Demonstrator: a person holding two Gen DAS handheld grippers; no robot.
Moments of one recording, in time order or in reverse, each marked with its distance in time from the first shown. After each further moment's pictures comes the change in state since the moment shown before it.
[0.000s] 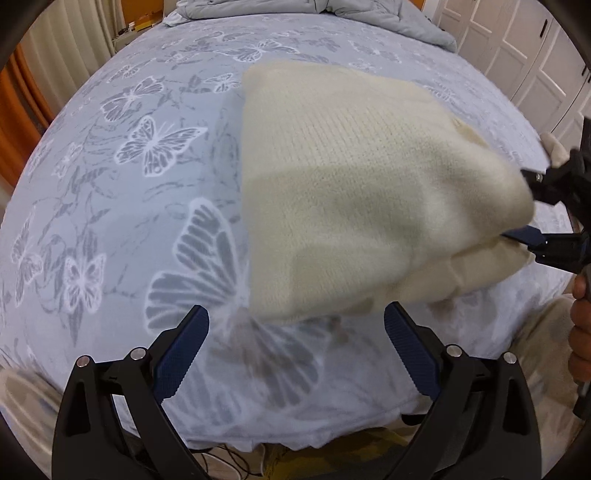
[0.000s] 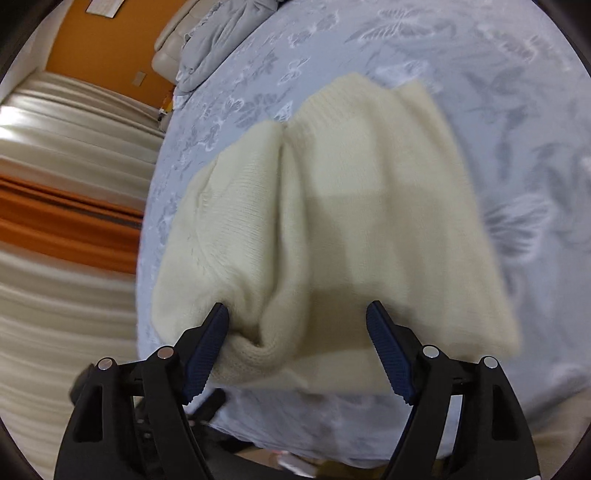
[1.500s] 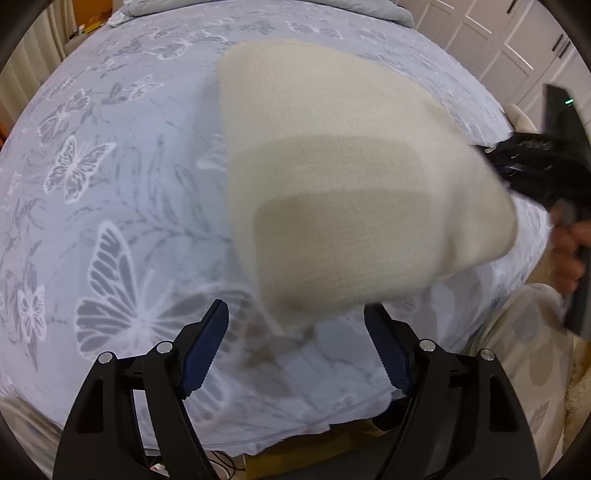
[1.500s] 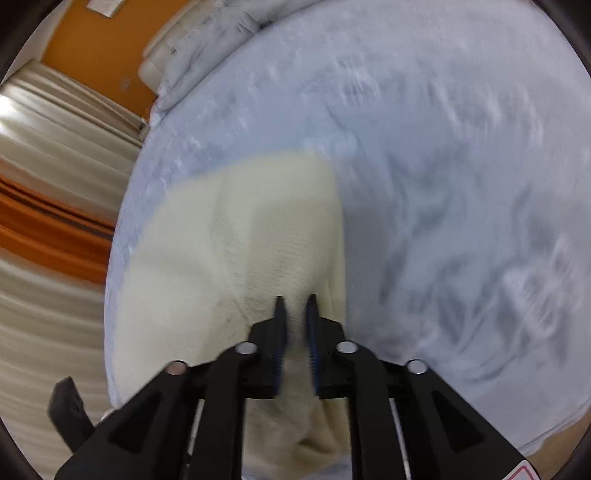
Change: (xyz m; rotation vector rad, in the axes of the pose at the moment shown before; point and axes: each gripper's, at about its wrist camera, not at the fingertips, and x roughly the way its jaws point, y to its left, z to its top) left arm 0.015 -0.059 0.015 0.111 0.084 -0.134; right arm -0.058 -0.075 0.050 -0.056 -0.078 -0.119
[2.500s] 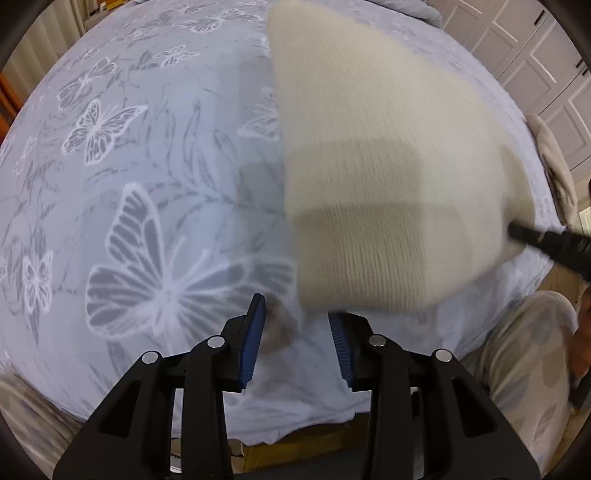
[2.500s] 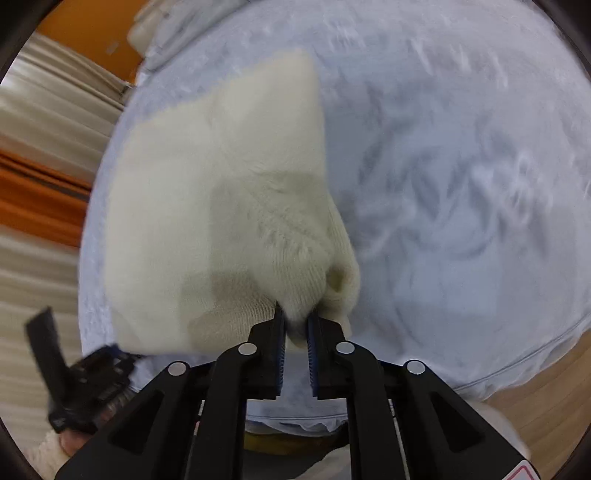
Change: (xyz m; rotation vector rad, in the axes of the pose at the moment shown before) left arm -0.003 0.024 -0.014 -0.090 0.037 0.028; right arm -0.024 0.030 -0.059 -0.079 0.088 -0.134
